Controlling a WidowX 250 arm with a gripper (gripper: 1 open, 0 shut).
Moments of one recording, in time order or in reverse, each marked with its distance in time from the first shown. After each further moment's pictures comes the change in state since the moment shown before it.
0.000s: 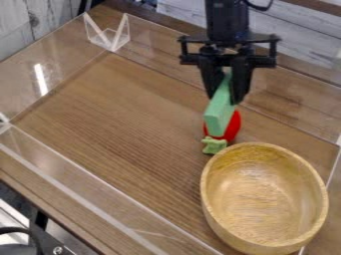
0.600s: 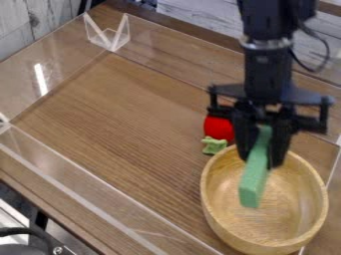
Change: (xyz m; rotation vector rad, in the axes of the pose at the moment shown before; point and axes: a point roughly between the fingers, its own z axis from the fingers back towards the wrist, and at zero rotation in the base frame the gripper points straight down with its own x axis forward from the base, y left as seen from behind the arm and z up) arm -0.049 -0.046 -0.030 0.016 -0.034 0.006
